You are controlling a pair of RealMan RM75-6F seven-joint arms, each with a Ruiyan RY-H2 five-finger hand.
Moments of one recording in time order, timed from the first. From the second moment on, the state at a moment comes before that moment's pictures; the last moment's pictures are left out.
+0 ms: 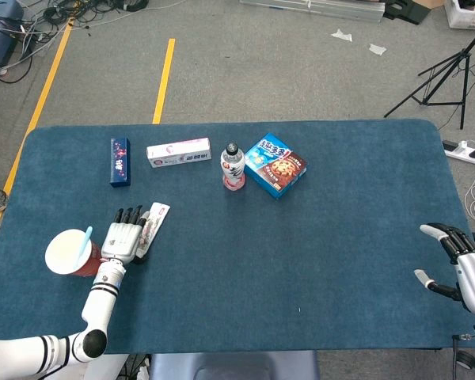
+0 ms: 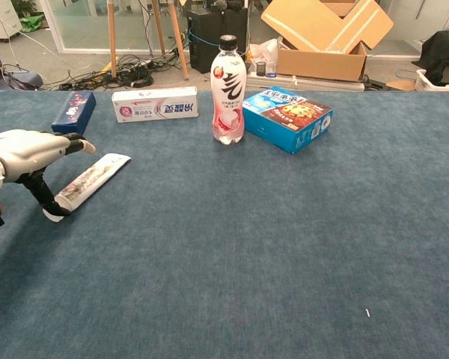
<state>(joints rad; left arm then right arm) -0.72 -1.56 -0.12 -1.52 0.68 1.14 0.80 0.06 -1.05 0.07 -1.57 -1.58 1.58 0.20</state>
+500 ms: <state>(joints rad) -0.71 -1.57 -0.12 -1.44 0.65 1.14 0.80 0.06 -1.05 0.07 -1.57 -1.59 1.58 0.21</state>
